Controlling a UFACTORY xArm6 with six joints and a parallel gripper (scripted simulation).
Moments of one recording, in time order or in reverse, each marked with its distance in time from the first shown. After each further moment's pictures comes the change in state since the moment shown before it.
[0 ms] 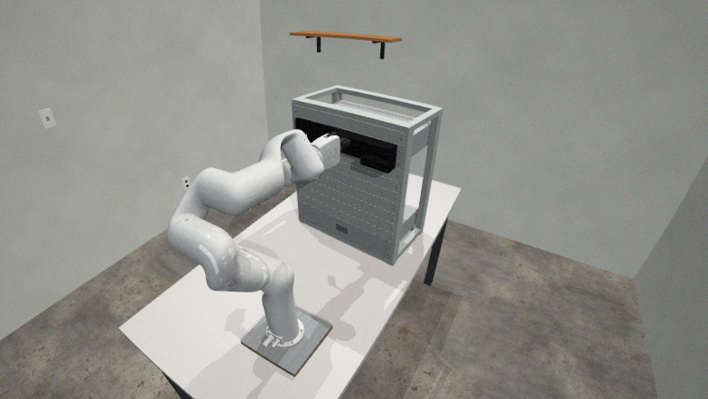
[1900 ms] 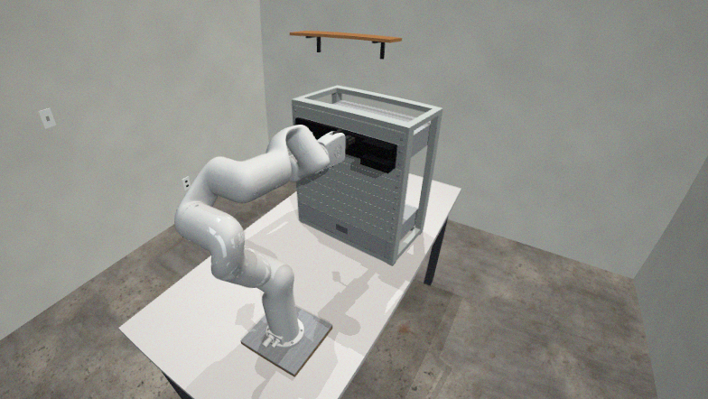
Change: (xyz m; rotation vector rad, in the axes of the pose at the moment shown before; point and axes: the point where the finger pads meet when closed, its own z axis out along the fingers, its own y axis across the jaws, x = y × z) arm 0.000 0.000 0.028 0.001 0.000 0.000
